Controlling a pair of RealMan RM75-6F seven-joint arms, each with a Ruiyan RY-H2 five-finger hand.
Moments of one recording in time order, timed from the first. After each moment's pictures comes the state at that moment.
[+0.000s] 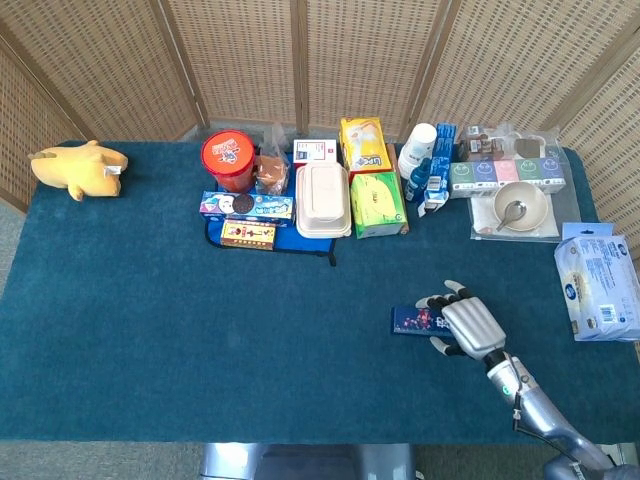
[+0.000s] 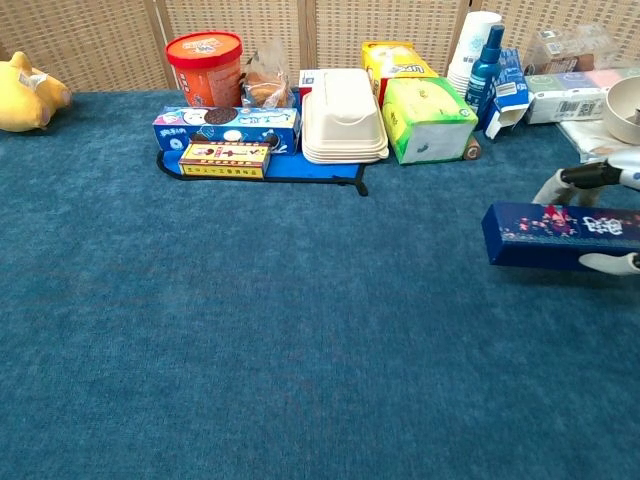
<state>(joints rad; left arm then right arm) 0.03 -1.12 -0.06 -1.24 1.55 1.70 -0.56 0.45 -1.32 0.05 -1.51 -1.52 1.03 -0.02</state>
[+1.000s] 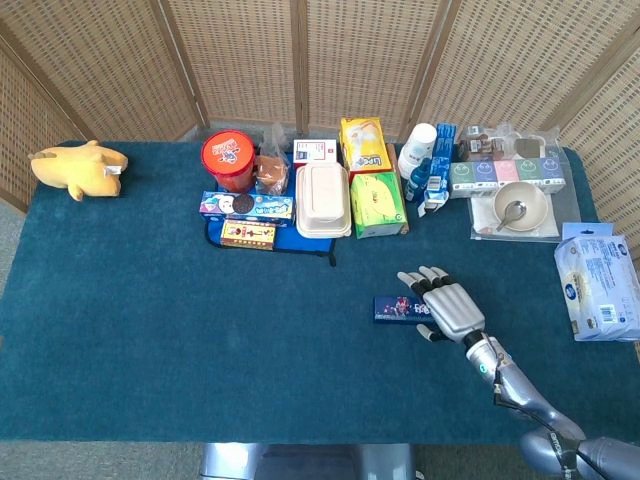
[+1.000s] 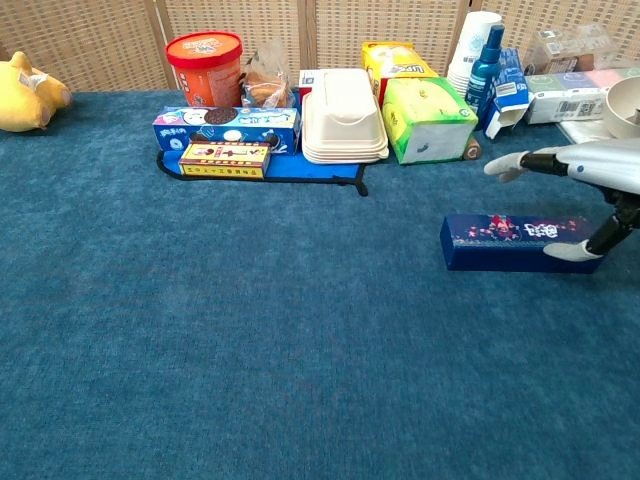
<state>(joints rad) 0.00 -1.14 -0.06 -1.24 1.55 1.65 -0.55 0.55 -1.33 0.09 -1.56 -1.33 0.92 -0.18</state>
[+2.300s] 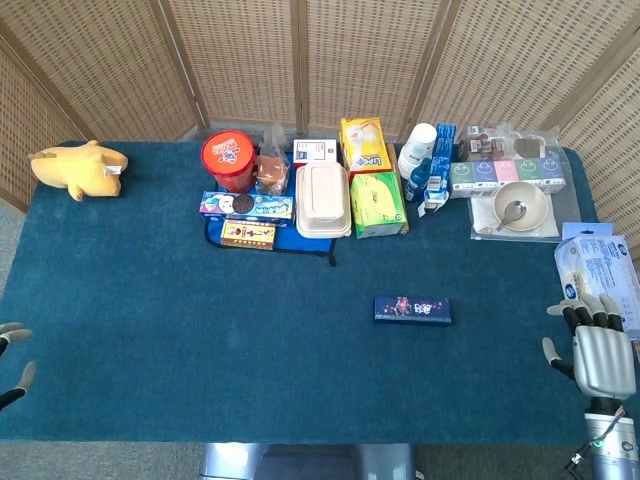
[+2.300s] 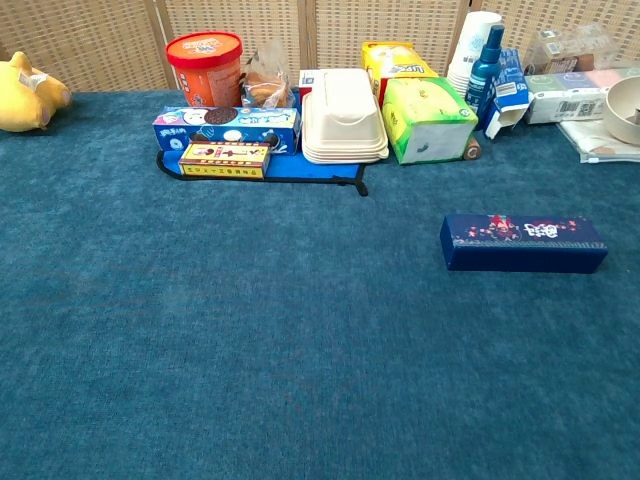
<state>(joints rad) 0.06 -1.29 -0.01 -1.27 1.52 1.63 -0.25 0.11 -1.24 0.06 -1.55 -1.35 1.56 -0.18</state>
